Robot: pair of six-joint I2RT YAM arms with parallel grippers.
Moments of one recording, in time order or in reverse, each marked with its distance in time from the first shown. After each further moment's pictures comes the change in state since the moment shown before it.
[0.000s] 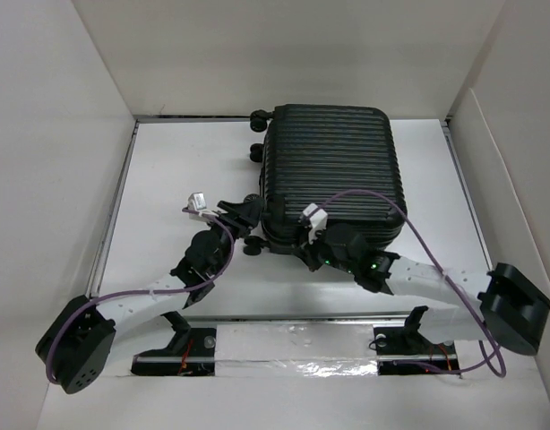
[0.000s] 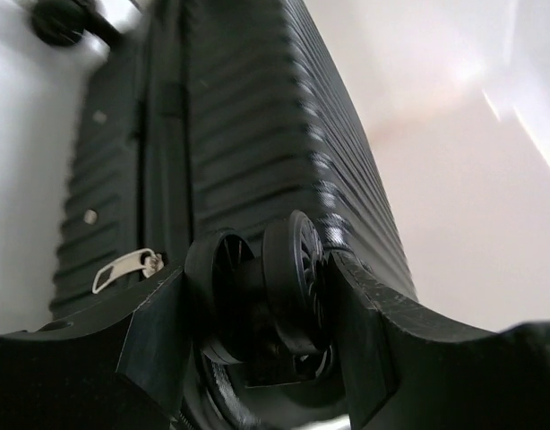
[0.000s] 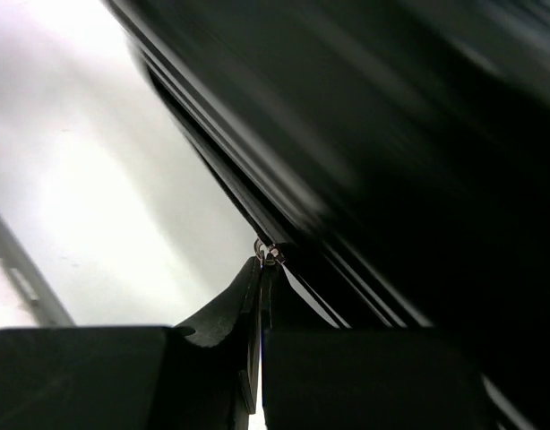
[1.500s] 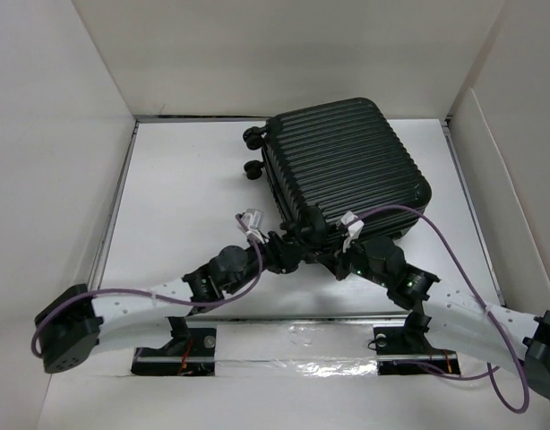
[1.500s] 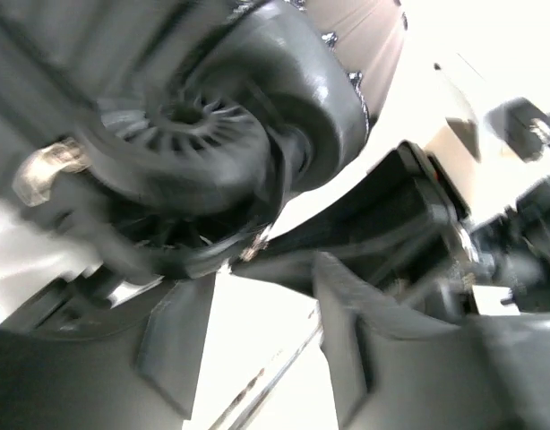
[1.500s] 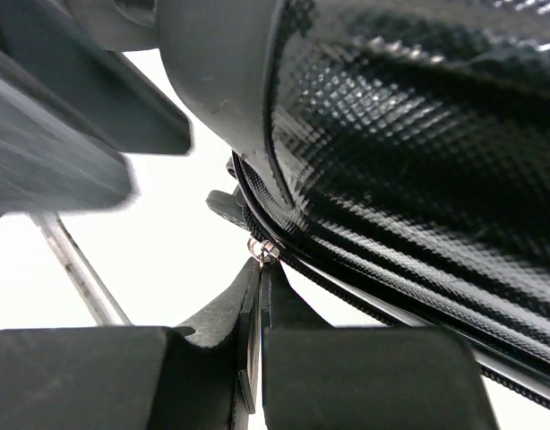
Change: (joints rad) left arm -0.366 0.080 0.122 -0.200 0.226 0.214; right arm -0.053 -0.333 -0.173 -0.077 -0.032 0.046
